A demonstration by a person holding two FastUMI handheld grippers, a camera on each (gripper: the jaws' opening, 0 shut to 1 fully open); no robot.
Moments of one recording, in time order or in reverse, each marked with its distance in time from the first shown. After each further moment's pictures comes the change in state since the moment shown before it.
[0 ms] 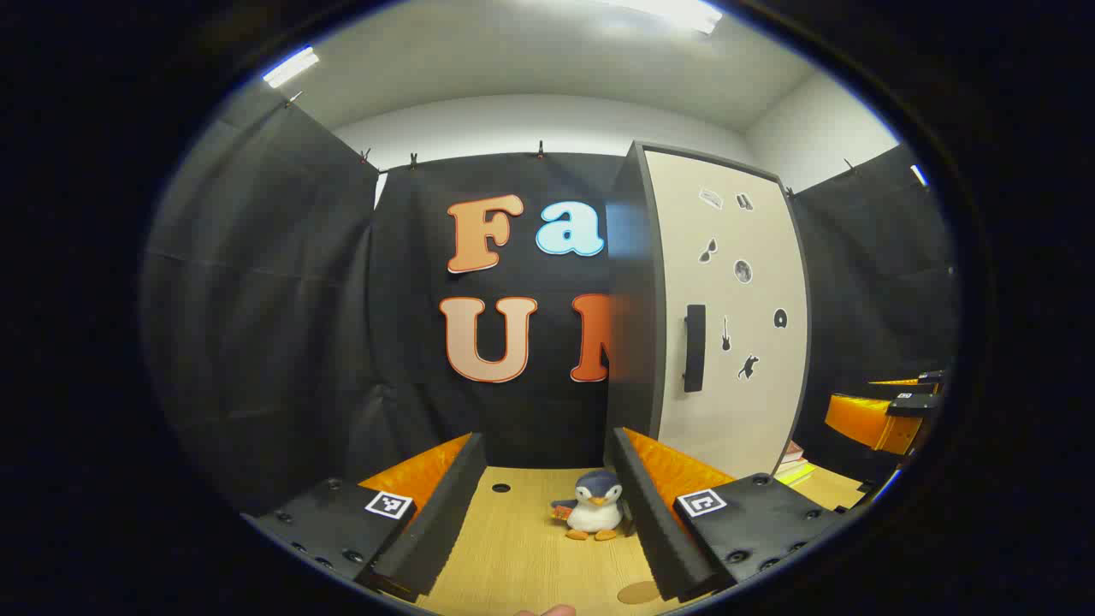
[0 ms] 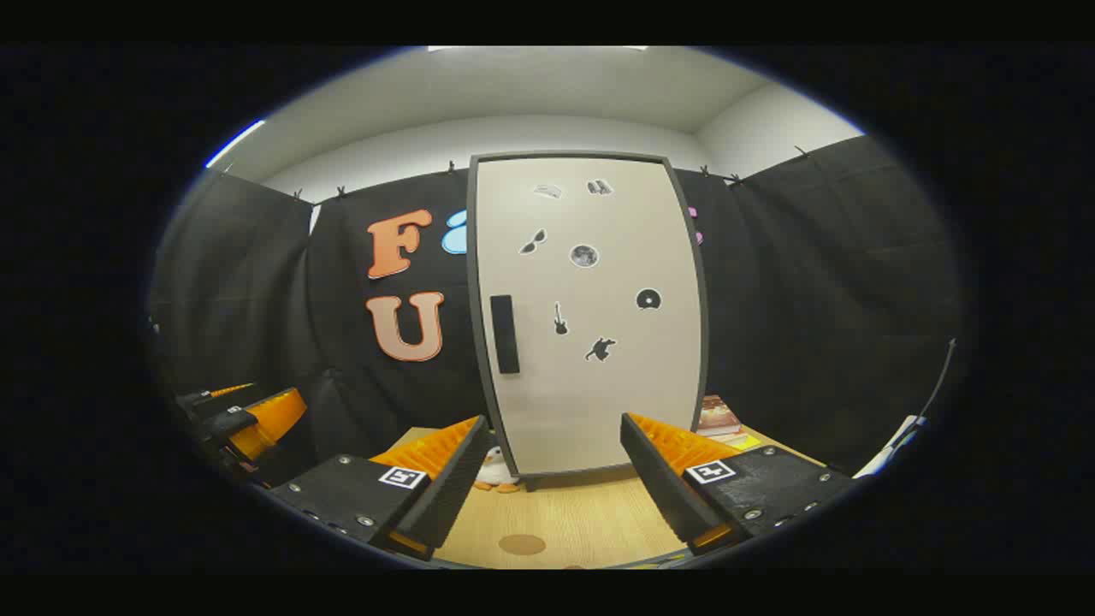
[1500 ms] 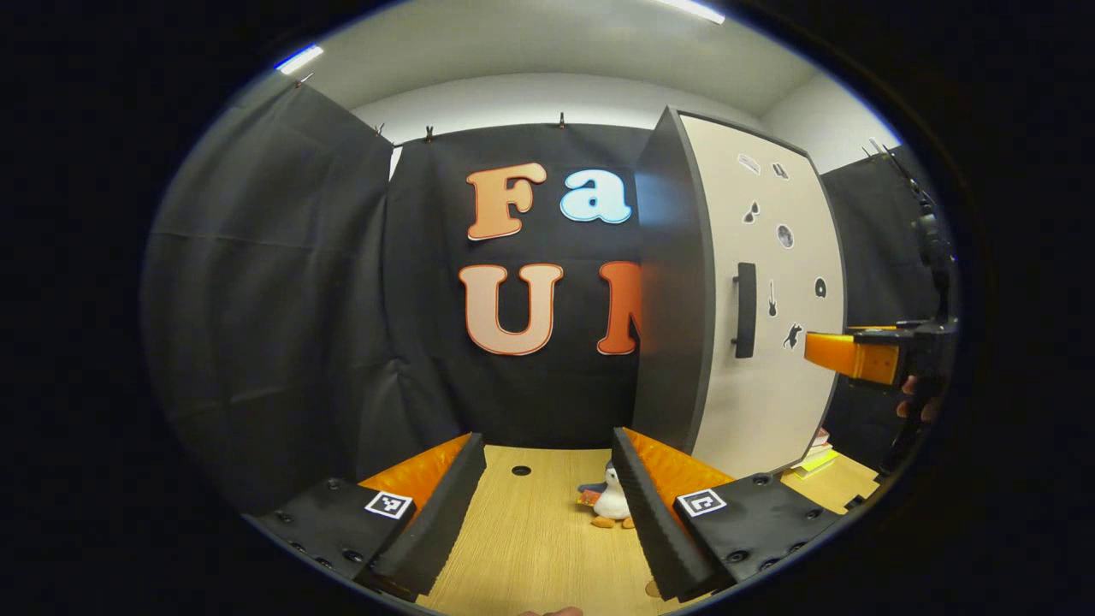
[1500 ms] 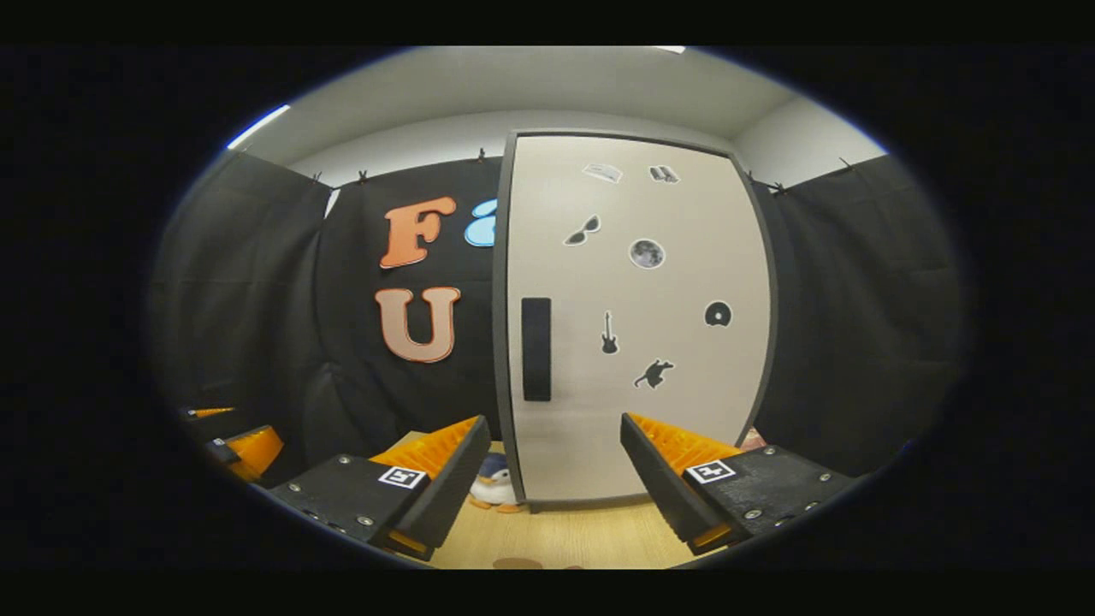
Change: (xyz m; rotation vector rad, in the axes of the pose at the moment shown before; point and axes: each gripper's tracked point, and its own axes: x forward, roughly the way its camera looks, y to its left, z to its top) left arm 0.037 0.051 -0.052 -0.008 0.095 0.055; right arm 0.130 0.044 0.018 -0.091 -0.024 0.066
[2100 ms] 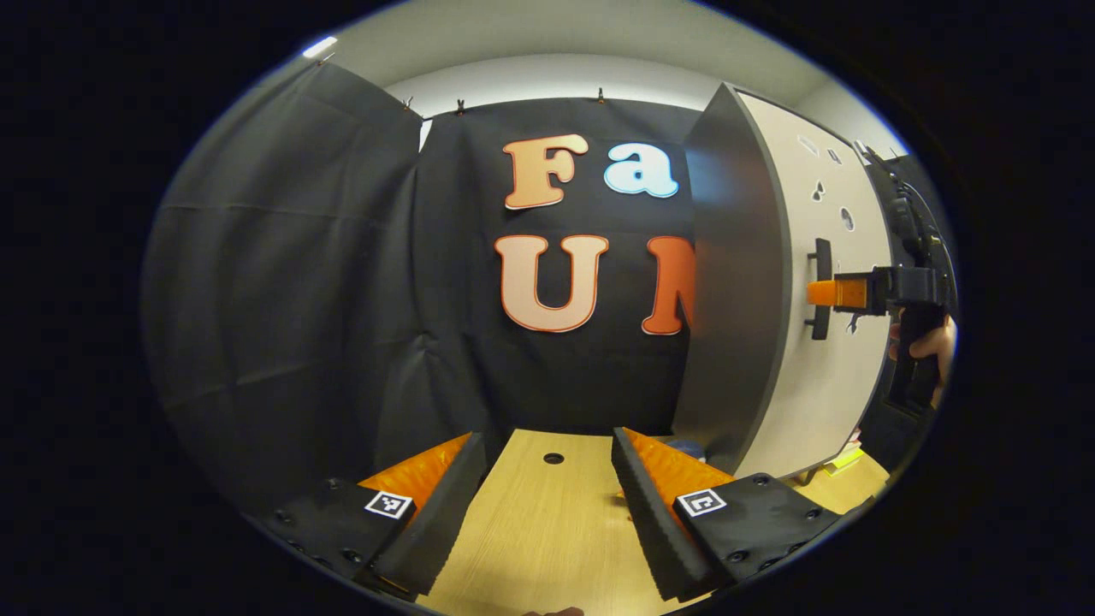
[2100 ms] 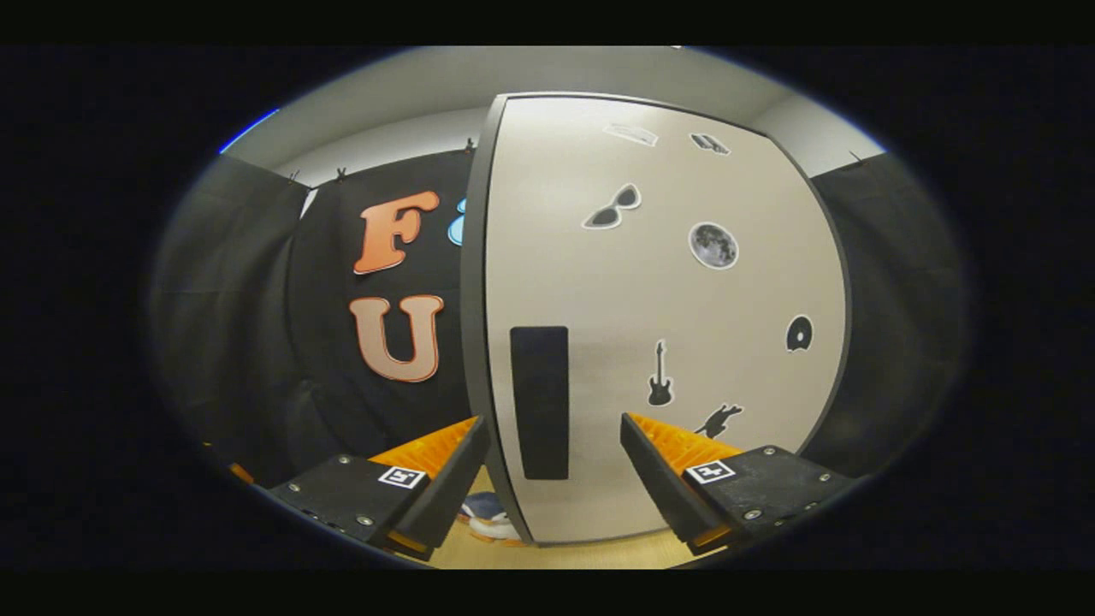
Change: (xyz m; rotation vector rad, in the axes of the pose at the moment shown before) left arm 0.047 0.070 -0.037 -0.019 0.081 0.103; right arm 0.124 0.010 0.017 0.065 -0.007 -0.017
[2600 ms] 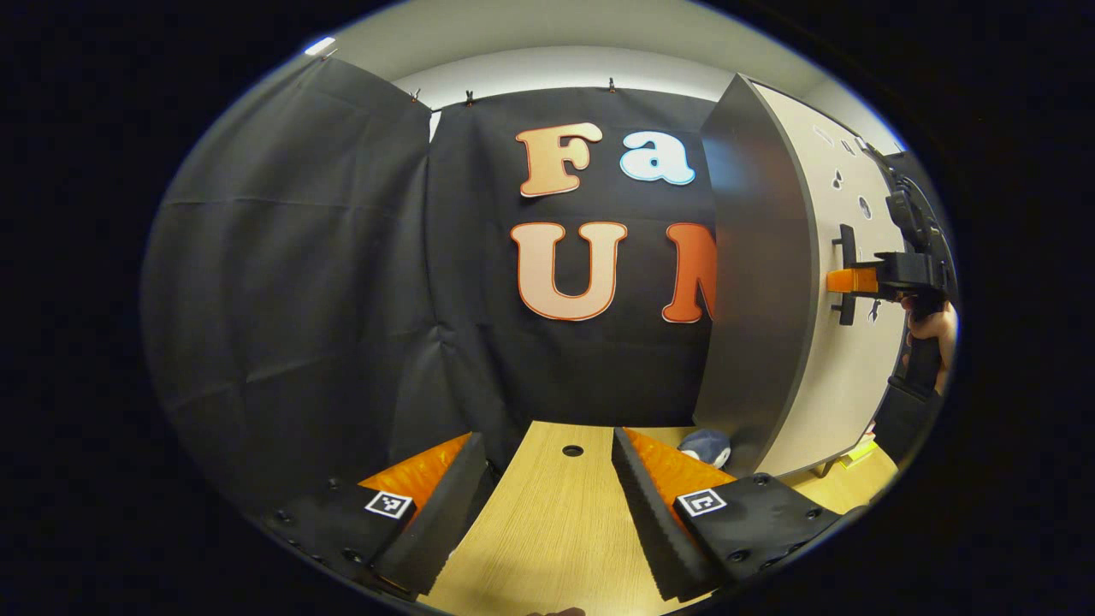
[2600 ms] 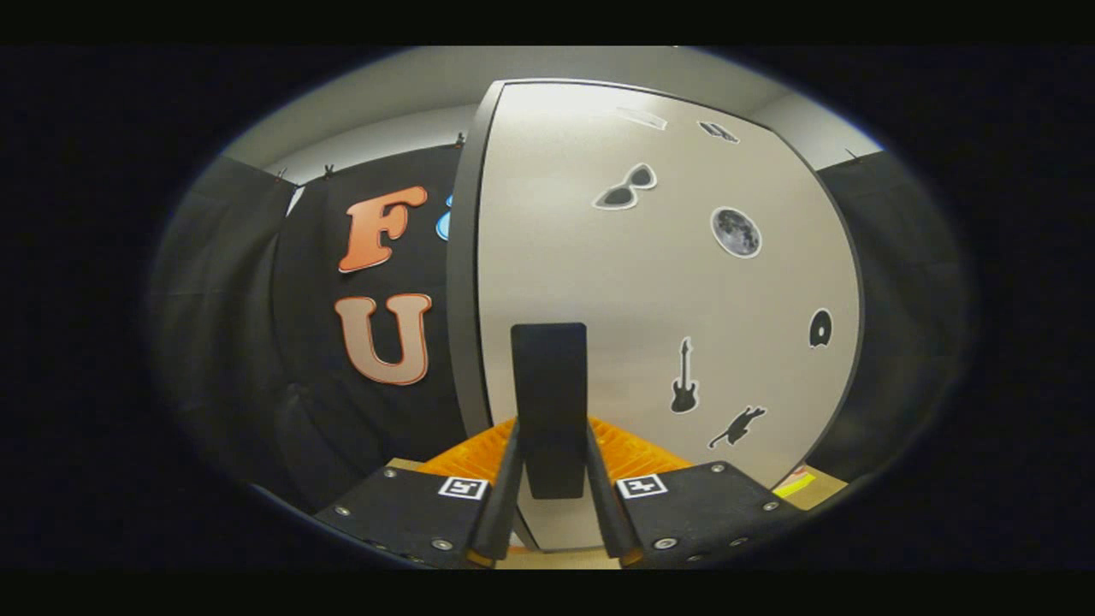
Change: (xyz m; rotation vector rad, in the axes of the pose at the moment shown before) left arm 0.006 0.017 -0.008 0.009 0.019 0.015; right arm 0.017 -0.001 -0.006 -0.019 0.010 -0.050
